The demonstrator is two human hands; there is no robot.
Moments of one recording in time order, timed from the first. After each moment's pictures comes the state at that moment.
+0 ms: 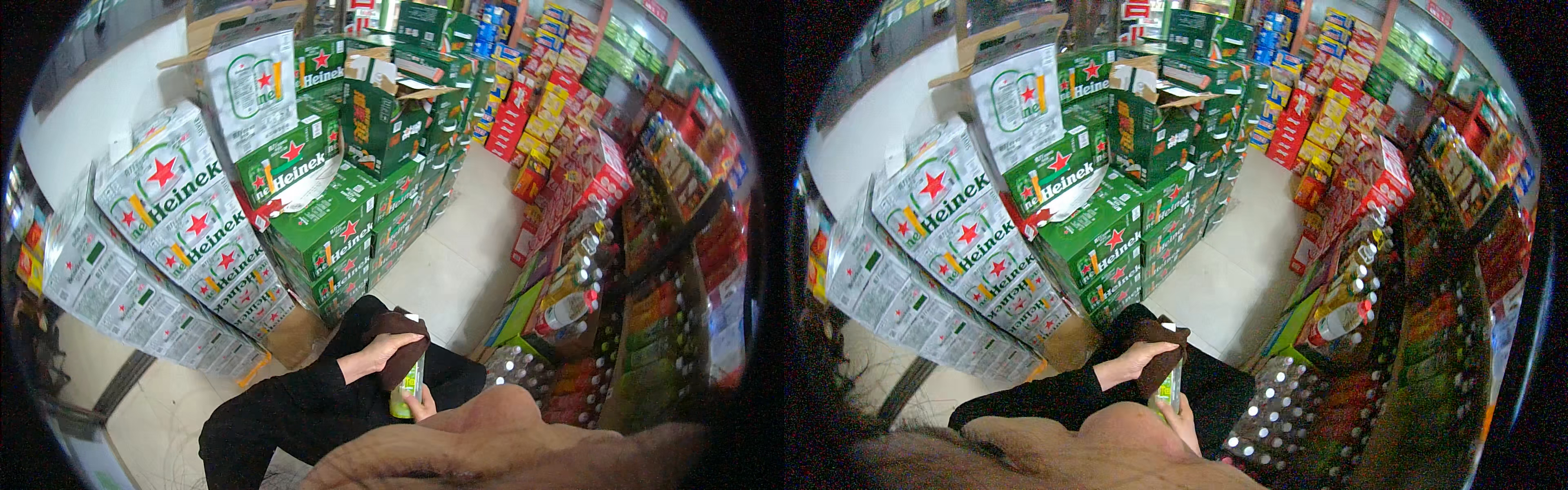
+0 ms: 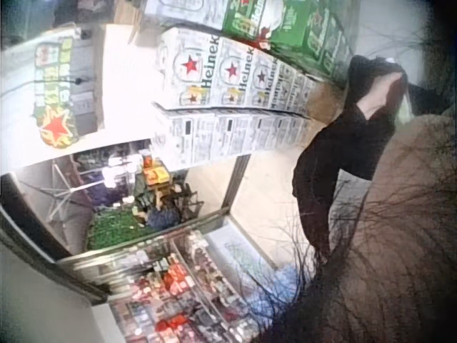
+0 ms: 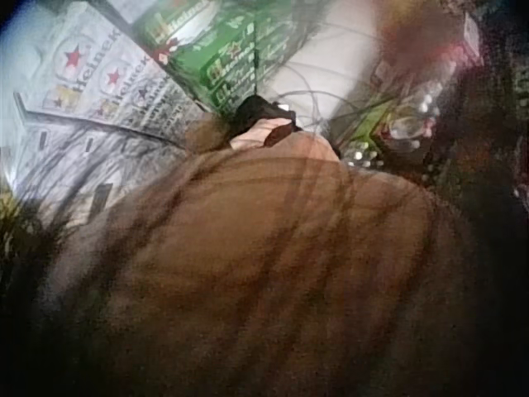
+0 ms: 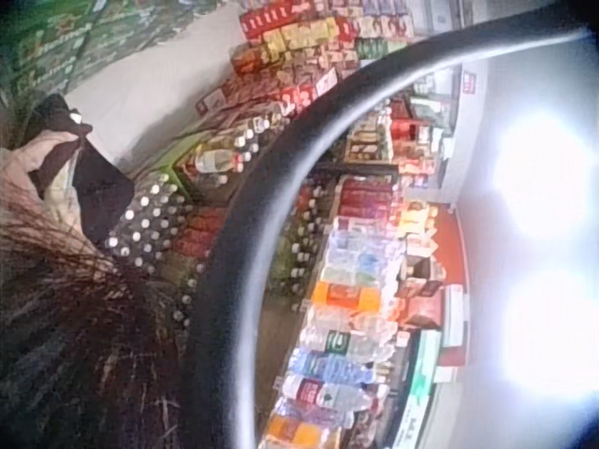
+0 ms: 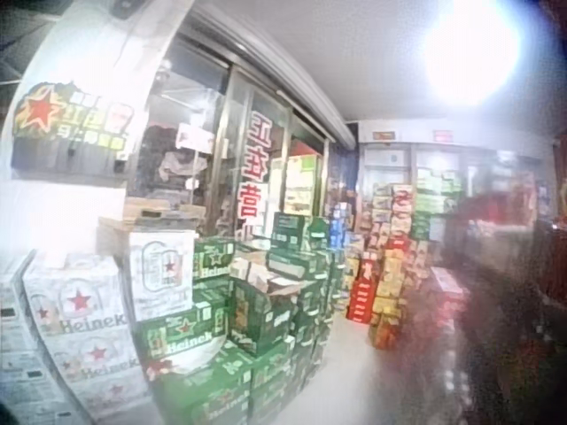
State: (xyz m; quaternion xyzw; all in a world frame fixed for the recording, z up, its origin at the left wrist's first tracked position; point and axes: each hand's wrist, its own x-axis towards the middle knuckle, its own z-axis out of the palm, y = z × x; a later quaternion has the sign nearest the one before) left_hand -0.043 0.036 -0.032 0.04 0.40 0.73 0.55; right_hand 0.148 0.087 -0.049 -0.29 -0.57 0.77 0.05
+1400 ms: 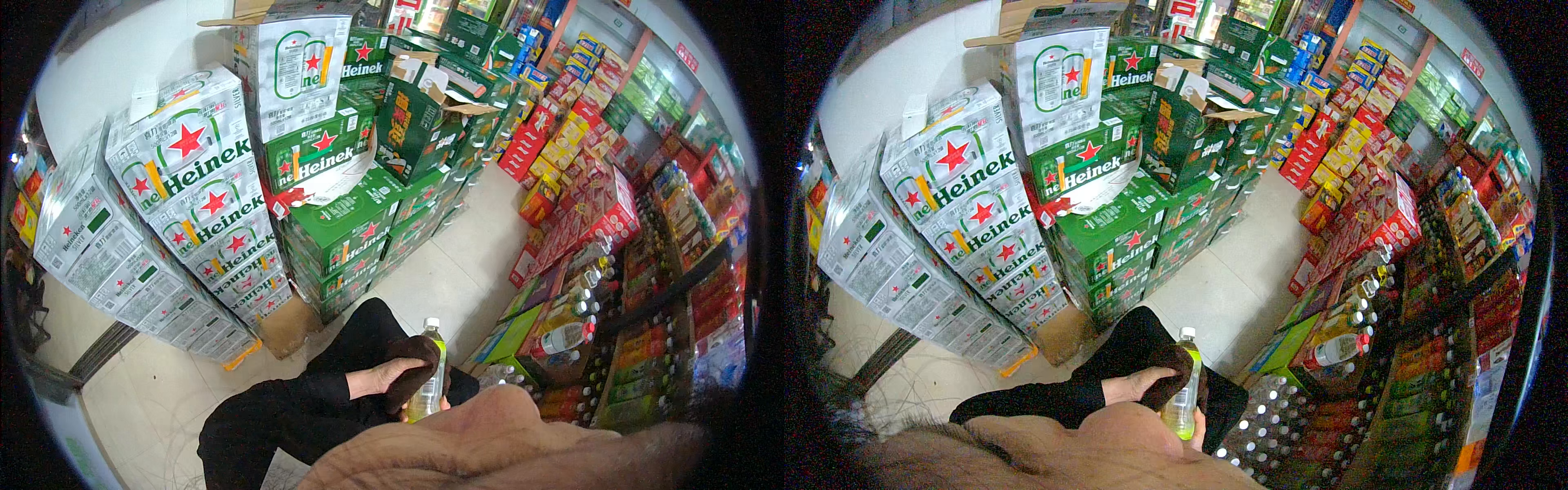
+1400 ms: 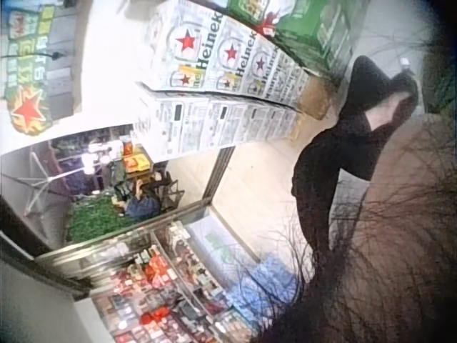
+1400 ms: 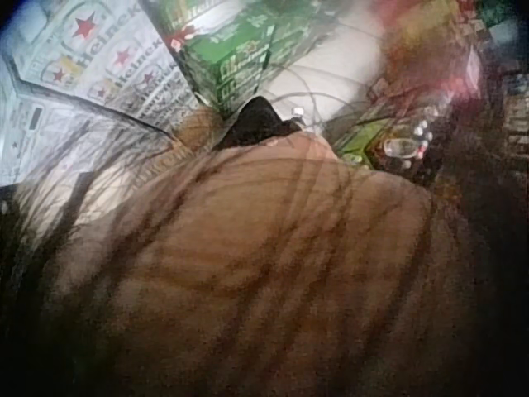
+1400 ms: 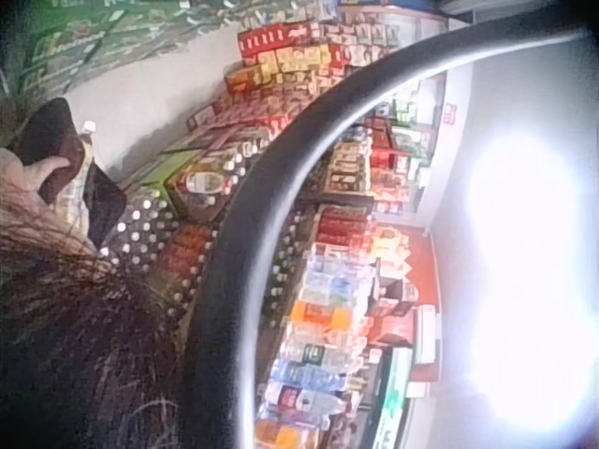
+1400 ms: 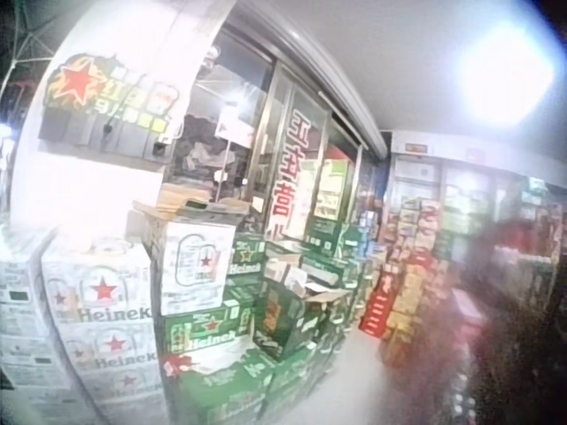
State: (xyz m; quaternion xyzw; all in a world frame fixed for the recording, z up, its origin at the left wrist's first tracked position) left_hand -0.024 0.007 -0.004 0.09 0.15 0.70 0.69; right_hand 0.131 0.090 -0.033 -0.28 -0.49 0.82 0.05
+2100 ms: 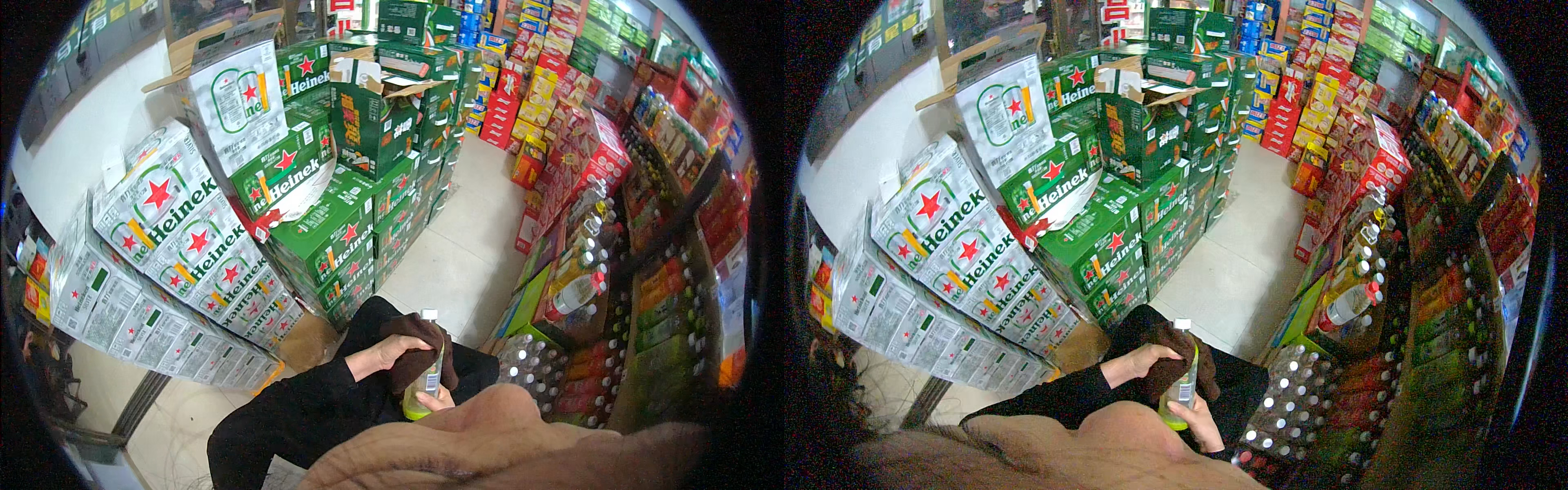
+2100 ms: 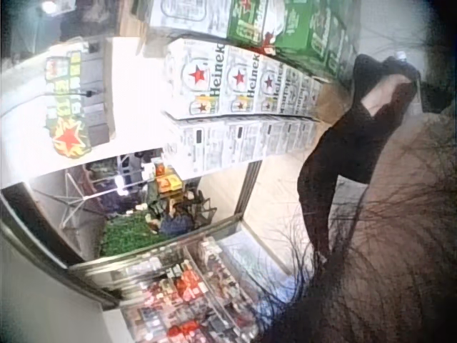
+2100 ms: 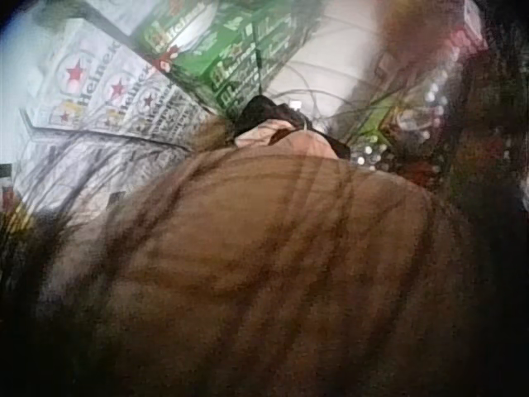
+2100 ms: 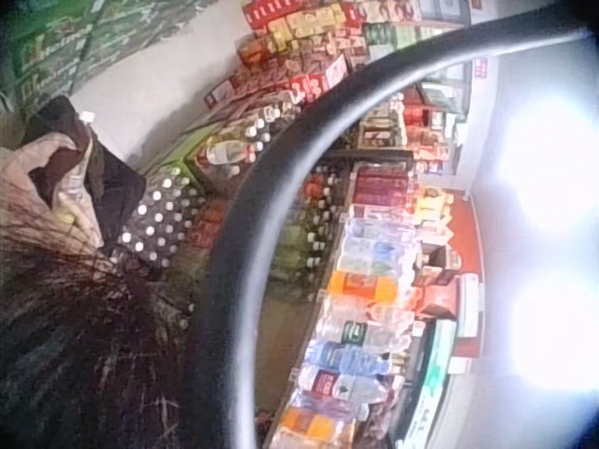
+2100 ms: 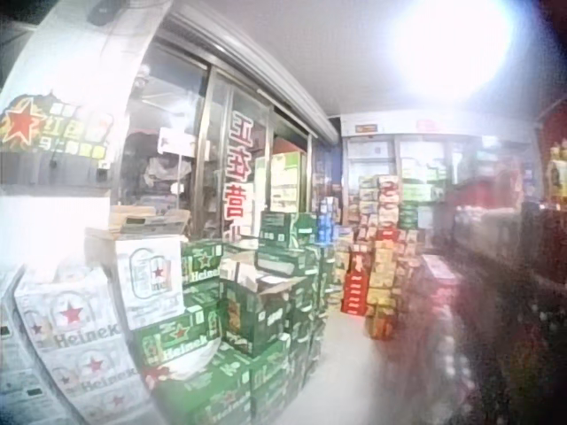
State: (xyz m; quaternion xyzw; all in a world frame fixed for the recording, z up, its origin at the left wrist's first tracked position) left_hand -0.049 0.030 -0.004 0.15 0.42 0.66 0.61; right_hand 0.148 0.103 -0.043 -0.20 -0.49 0.85 0.01
